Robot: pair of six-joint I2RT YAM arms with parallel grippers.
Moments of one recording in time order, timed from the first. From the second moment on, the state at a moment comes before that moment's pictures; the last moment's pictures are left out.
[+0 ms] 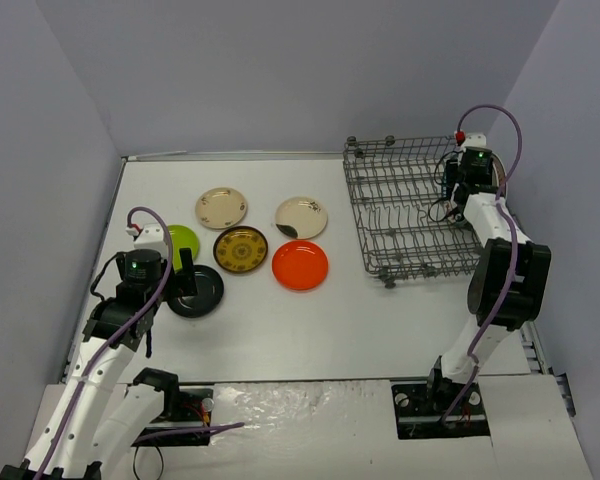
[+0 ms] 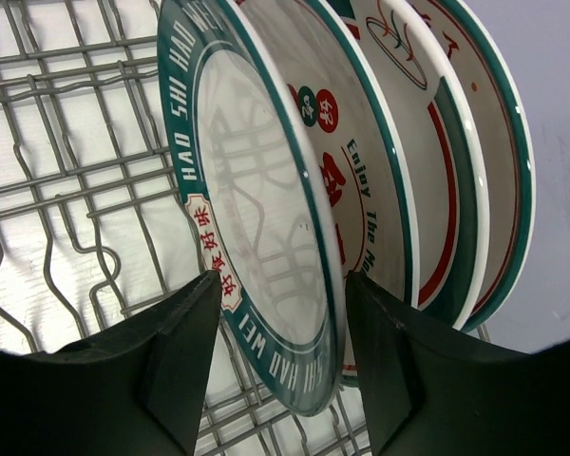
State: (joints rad) left arm -0.21 0.71 0.76 -0.71 -0.24 -0.22; right arm -0.16 1.81 1.35 -0.13 0.27 -0.21
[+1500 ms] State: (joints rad) left arm -0.06 0.62 0.42 -0.71 -0.18 -0.93; right arm 0.26 0.77 0.74 -0.21 -0.44 0.50
